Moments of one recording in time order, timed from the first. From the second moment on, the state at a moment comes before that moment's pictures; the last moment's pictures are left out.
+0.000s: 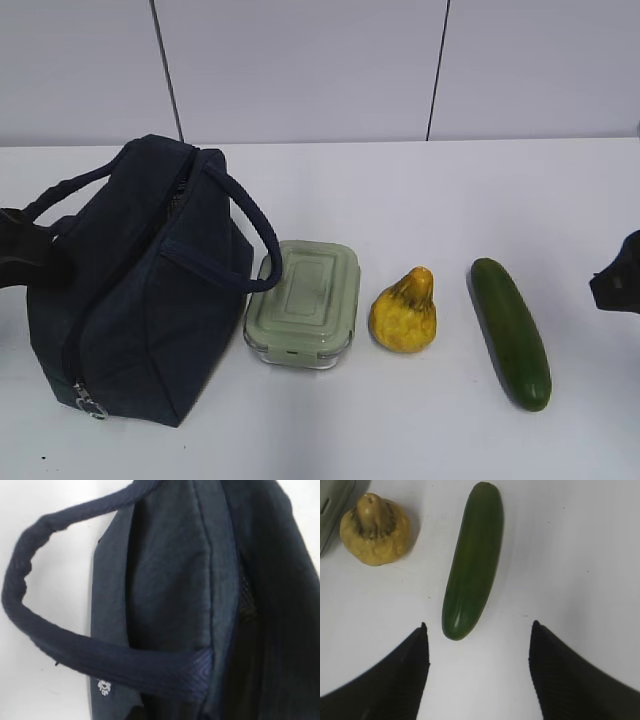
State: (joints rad) left arm -0.12 1.27 -0.77 -0.50 0.70 0.49; right arm 0.20 1.13 -0.76 0.01 0.74 -0.01
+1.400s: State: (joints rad) left arm -0.12 1.29 -0.77 -0.58 0.68 0.56; right arm 0.20 1.94 -1.16 0.03 0.78 0.01
